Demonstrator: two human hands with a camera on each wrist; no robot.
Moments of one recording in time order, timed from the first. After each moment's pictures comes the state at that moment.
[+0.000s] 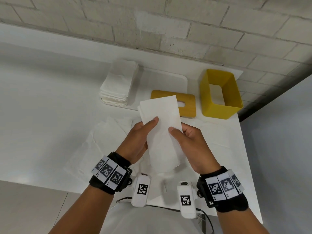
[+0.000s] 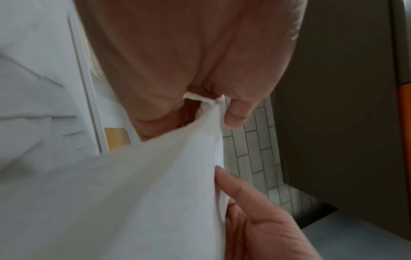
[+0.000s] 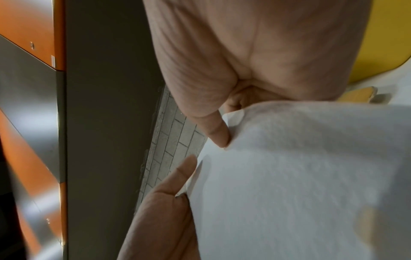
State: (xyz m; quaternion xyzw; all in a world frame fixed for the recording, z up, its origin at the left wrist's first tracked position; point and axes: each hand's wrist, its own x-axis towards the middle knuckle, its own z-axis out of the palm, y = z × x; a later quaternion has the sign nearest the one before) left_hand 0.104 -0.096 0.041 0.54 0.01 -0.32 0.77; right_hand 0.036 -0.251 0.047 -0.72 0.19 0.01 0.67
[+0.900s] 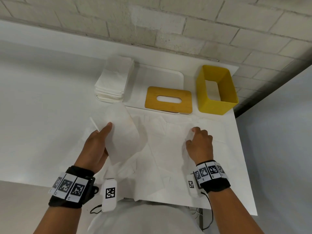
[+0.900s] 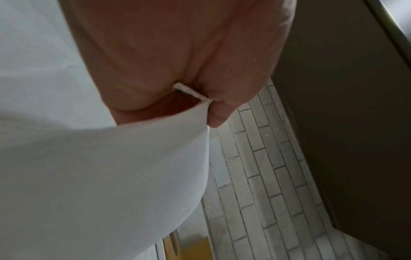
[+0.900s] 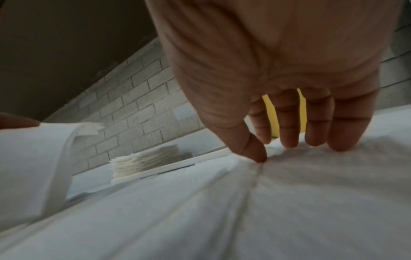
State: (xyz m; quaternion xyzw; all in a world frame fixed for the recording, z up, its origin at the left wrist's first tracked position) left_hand 0.107 -0.012 0.010 0.60 0.16 -0.22 0.75; right_hand 0.034 -0.311 -0.035 -0.92 0.34 0.08 0.18
